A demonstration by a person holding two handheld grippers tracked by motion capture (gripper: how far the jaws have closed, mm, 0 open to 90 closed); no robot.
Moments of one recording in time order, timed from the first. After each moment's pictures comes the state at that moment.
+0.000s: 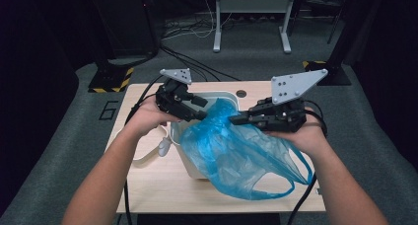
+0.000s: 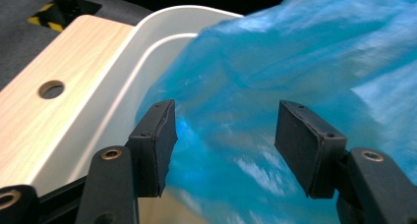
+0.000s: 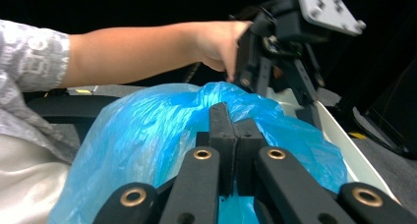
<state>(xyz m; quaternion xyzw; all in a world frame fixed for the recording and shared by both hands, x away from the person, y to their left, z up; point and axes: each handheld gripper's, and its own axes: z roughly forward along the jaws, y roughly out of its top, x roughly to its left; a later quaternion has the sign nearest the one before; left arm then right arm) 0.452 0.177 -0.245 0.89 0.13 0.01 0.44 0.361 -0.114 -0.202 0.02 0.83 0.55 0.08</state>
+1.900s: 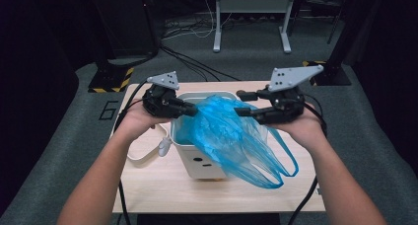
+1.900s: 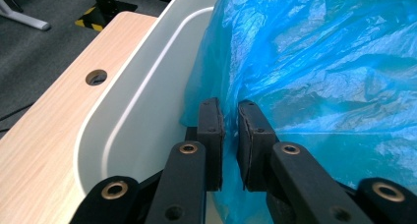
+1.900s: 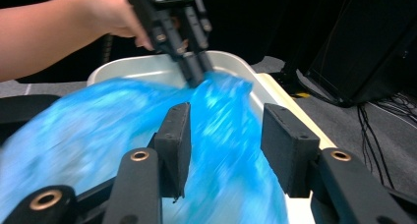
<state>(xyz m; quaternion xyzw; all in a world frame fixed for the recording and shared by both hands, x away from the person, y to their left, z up) 0.439 0.198 -0.250 0.89 0.14 0.07 0.43 0.384 -0.126 -0.216 0.12 0.83 0.52 0.15</state>
